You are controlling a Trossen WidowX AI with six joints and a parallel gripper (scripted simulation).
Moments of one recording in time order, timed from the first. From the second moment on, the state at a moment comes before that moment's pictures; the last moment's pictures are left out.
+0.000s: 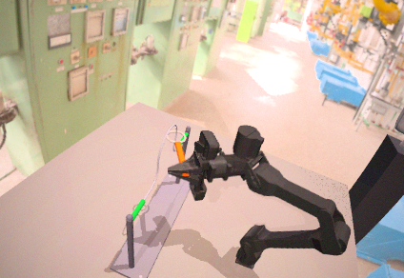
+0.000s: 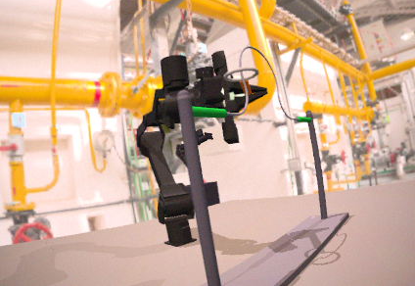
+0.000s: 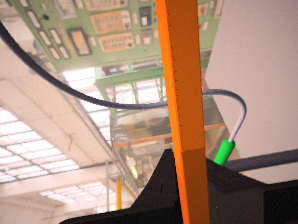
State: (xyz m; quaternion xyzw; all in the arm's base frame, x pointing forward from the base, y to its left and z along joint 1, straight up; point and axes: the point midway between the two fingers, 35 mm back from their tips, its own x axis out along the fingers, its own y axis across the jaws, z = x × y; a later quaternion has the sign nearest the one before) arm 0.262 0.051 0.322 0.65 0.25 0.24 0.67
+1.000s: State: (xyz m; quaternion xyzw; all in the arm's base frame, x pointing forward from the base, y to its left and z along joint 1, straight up) arm 0.262 0.044 0.299 0.47 0.28 0.19 0.81
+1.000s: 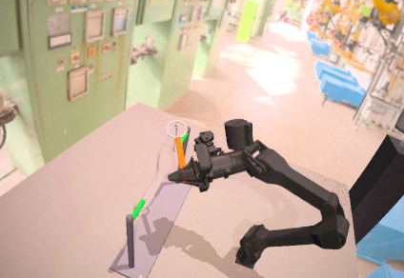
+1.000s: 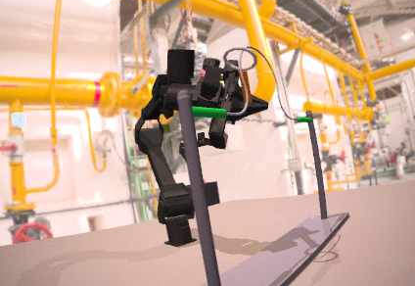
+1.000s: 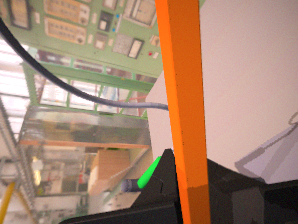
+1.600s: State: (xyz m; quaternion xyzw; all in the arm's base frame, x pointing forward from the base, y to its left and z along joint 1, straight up) arm 0.264 0.035 0.286 0.34 0.29 0.14 0.88
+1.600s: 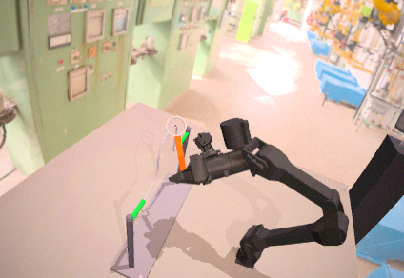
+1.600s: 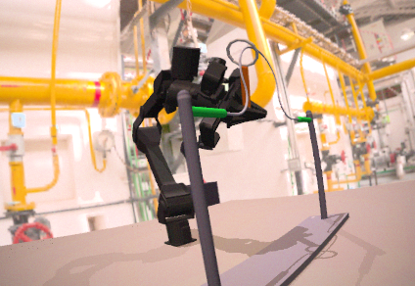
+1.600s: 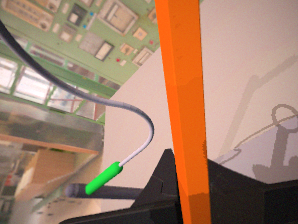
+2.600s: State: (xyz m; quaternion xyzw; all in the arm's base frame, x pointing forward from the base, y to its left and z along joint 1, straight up) arm 0.267 0.012 0.274 0.11 0.29 0.06 0.95
